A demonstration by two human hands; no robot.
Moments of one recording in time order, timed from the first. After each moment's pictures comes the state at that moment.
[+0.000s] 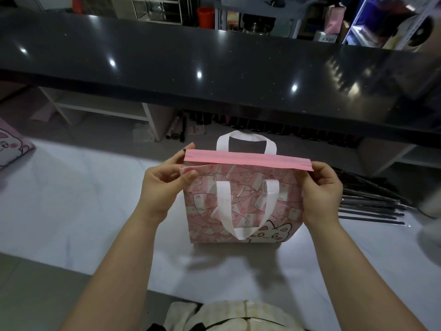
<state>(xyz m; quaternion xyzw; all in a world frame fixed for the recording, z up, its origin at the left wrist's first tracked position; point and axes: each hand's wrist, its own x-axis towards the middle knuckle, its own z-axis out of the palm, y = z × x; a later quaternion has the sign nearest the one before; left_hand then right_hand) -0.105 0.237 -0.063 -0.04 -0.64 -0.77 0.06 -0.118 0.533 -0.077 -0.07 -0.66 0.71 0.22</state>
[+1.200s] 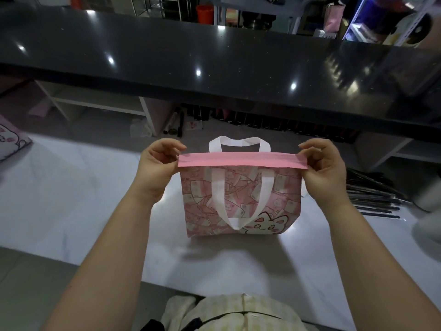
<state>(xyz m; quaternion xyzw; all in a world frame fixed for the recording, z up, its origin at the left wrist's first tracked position) -0.118 0.236 -0.045 -0.03 -0.67 -0.74 0.07 -0.129 0.563 -0.060 0.14 -0.78 0.58 0.19</state>
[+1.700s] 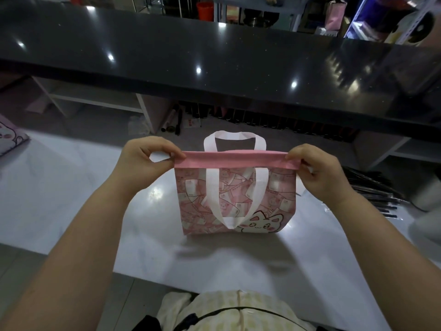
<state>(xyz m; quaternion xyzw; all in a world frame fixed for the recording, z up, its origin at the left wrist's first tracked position) -0.109 0.216 -0.021 -0.15 -0.87 -0.44 0.15 -0.137 0.583 -0.050 0.32 -0.87 0.32 0.20</state>
